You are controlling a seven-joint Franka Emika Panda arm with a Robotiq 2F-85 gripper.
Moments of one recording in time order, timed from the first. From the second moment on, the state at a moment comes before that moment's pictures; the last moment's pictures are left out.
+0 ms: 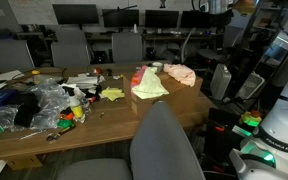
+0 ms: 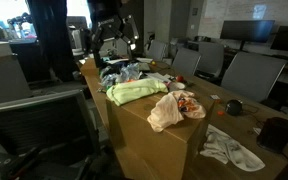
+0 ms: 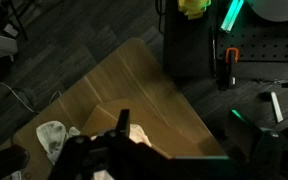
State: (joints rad) arm -0.20 -0.60 -0.14 -2.45 -0.43 1.66 -0.28
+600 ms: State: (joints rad) arm -0.19 -0.60 -0.15 -2.45 -0.43 1.66 -0.28
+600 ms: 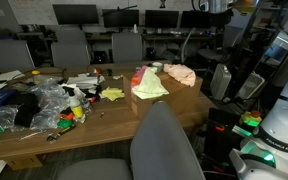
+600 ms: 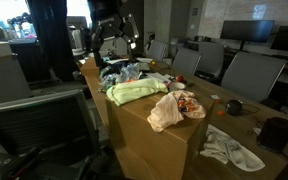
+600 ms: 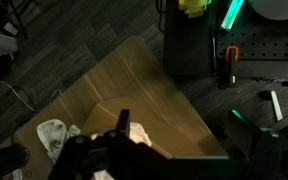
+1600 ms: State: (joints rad) arm -0.08 -0.30 -0.13 -2.13 -0.41 1.92 -0.28
